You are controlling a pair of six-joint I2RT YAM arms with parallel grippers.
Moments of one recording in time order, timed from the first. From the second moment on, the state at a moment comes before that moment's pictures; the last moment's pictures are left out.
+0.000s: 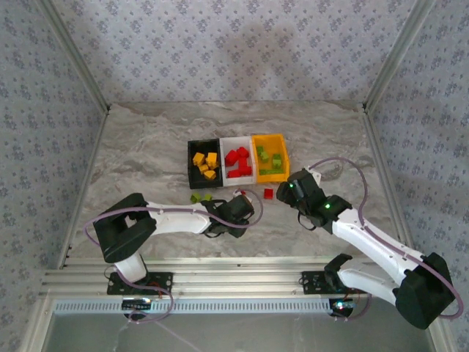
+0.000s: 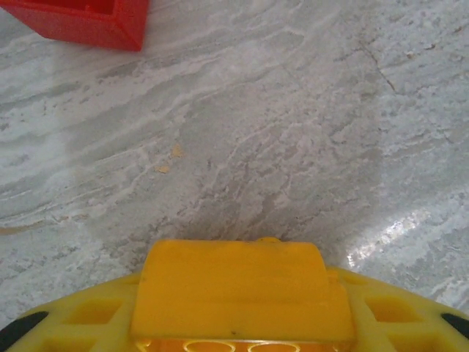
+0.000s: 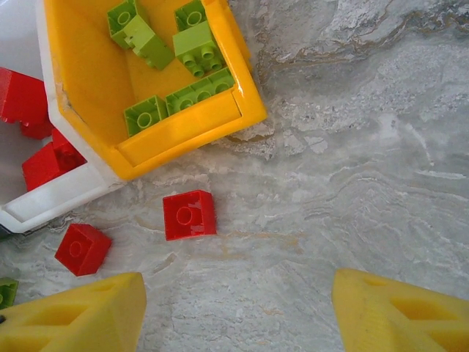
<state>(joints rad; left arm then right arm) -1.10 1.68 0.88 -0.31 -0.20 -0.48 0.61 1.01 0.66 -0.50 0.27 0.85</state>
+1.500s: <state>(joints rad) -0.60 1.46 1.14 -0.32 -0.11 -0.49 0.62 1.18 0.66 -0.43 0.22 0.87</state>
